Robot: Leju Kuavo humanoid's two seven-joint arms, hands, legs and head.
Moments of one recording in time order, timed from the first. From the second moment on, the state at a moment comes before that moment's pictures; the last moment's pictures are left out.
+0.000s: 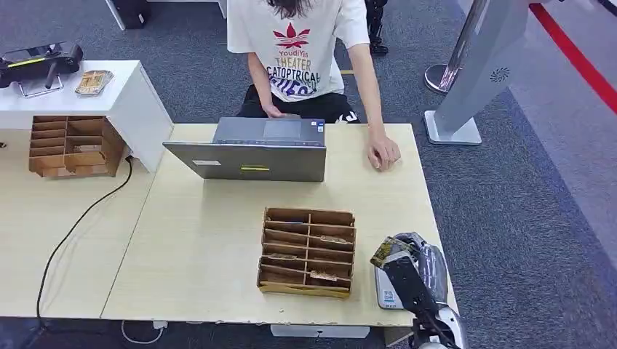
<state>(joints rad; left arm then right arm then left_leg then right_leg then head) -0.11 -0.17 1.35 -0.19 -1.03 -0.18 0.26 0.06 -0.05 0.32 -1.54 0.53 -0.39 -0.03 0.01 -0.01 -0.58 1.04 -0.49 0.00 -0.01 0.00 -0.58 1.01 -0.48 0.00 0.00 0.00</state>
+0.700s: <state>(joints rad) -0.11 -0.17 1.36 -0.19 -1.03 -0.18 0.26 0.06 -0.06 0.33 -1.48 0.65 -0.39 0.04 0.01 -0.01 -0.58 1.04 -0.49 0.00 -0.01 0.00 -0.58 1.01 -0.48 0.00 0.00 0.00</state>
